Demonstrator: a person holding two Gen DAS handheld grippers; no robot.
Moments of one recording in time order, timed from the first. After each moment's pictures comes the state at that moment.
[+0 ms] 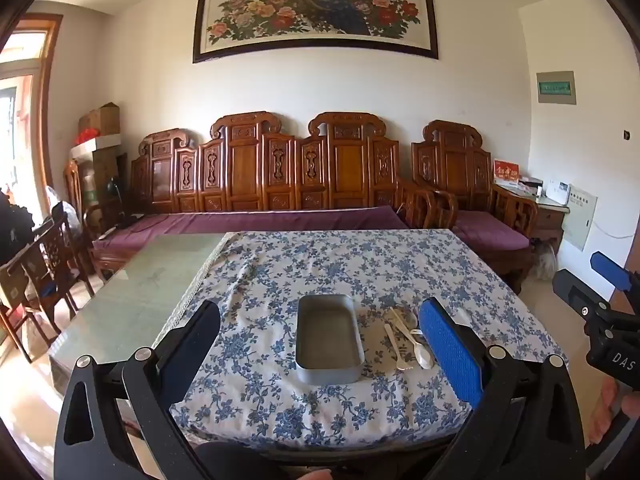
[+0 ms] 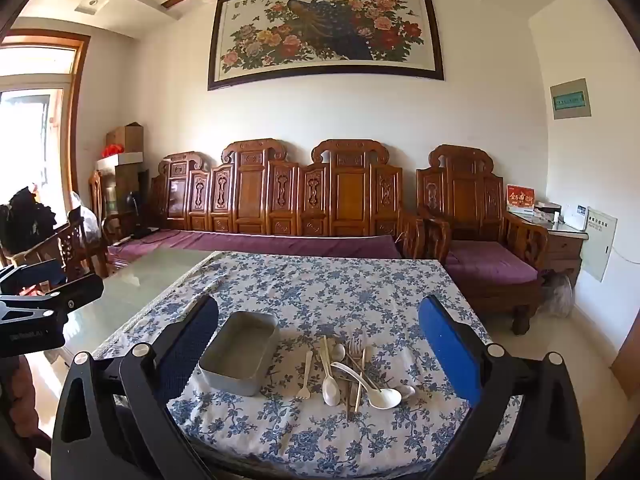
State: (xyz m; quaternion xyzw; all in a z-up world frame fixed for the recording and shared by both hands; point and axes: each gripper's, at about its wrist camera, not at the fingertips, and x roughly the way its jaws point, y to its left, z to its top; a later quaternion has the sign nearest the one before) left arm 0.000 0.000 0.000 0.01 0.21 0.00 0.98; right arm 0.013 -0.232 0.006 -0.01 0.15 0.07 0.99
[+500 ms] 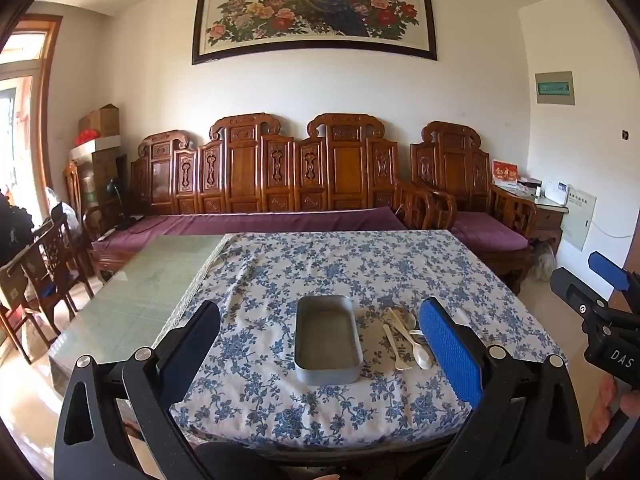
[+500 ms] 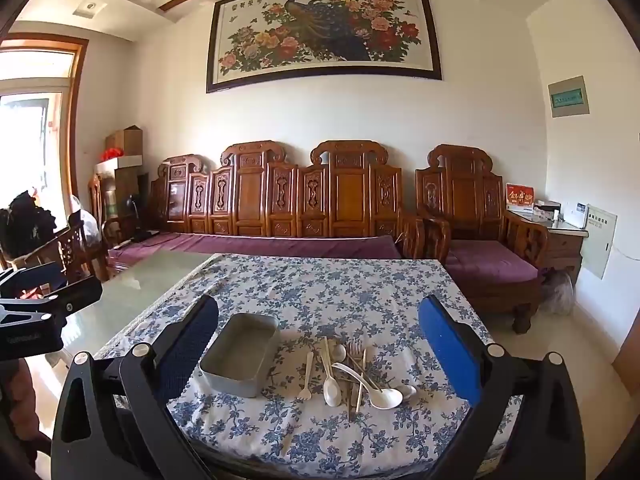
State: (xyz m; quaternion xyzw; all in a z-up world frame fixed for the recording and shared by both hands) left arm -0.001 0.000 0.001 0.01 0.20 0.00 0.98; right arm 0.011 -0.231 0.005 -0.01 0.15 0.07 0.99
